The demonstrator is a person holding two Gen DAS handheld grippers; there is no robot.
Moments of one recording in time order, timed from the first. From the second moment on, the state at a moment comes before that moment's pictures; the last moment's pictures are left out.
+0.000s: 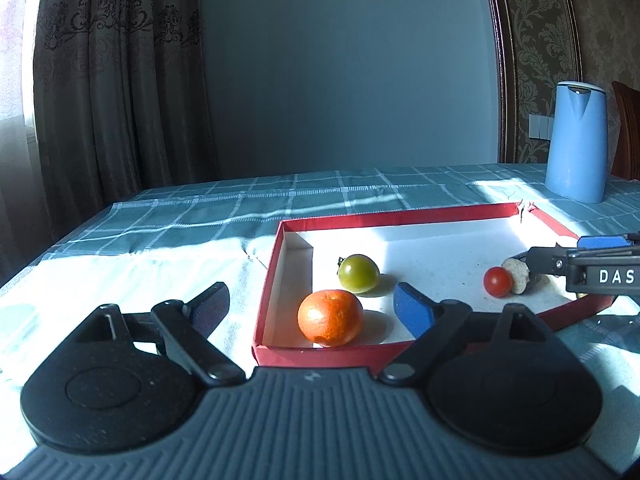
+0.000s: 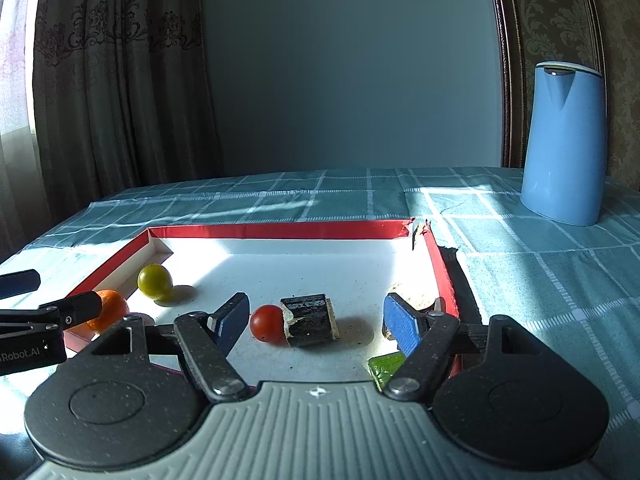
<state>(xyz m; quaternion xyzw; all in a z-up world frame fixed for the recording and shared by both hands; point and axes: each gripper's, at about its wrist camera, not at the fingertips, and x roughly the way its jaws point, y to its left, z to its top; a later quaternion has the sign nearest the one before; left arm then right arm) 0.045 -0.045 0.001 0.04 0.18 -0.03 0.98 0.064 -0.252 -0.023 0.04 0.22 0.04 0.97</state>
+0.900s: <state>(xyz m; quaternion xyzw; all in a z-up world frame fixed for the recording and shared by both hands) 0.022 -0.032 -0.016 0.13 0.26 -0.12 0.95 0.049 -0.249 -0.023 0.03 0.22 0.05 0.97</state>
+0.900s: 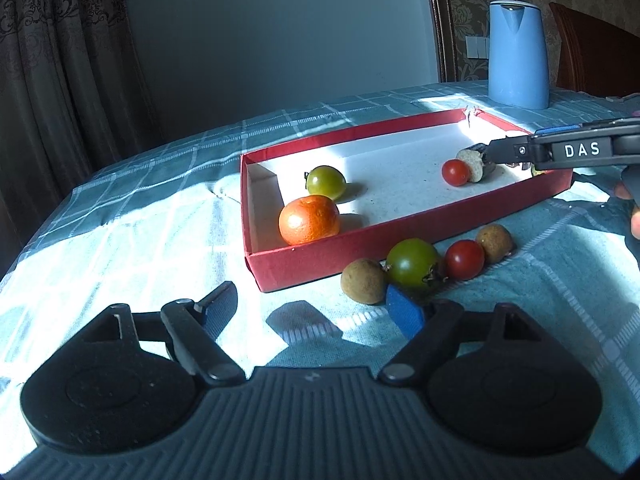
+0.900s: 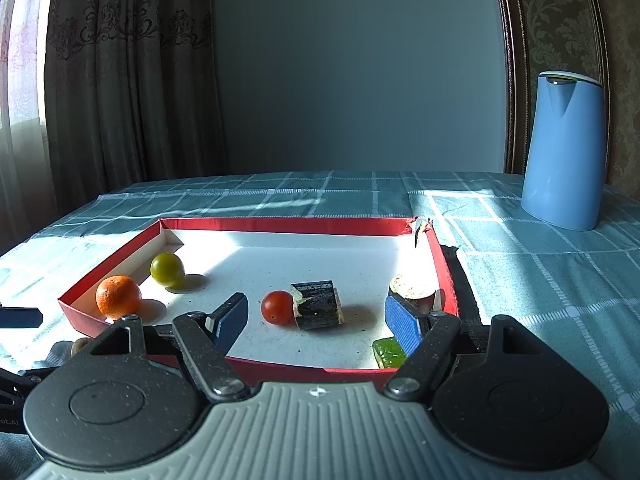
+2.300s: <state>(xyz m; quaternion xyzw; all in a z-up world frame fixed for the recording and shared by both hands) 0.041 -0.031 -0.018 0.07 0.29 -0.18 0.94 0.037 -0.190 -0.038 -0.07 0.31 0.14 0.94</state>
